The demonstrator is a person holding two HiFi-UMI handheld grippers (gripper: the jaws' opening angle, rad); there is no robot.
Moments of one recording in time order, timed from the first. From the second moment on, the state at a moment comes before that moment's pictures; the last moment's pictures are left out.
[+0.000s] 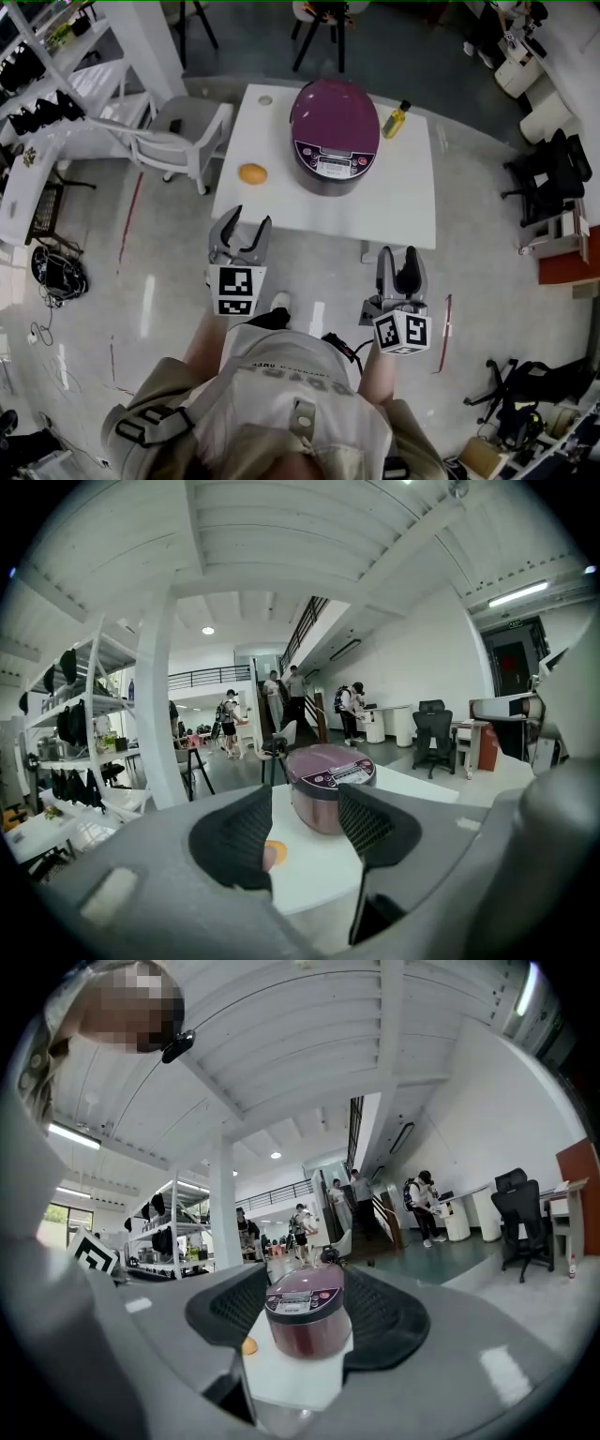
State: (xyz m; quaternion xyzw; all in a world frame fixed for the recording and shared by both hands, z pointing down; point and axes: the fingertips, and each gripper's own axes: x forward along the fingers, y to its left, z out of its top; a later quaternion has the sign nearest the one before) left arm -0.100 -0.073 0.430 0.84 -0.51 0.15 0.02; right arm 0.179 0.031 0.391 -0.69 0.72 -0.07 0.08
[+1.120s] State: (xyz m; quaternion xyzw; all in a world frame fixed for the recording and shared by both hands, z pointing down) left arm -0.068 -0.168 0.455 0.87 -0.47 0.17 0.01; right arm 0.190 -0.069 0.429 -0.69 0.72 -0.11 0.05
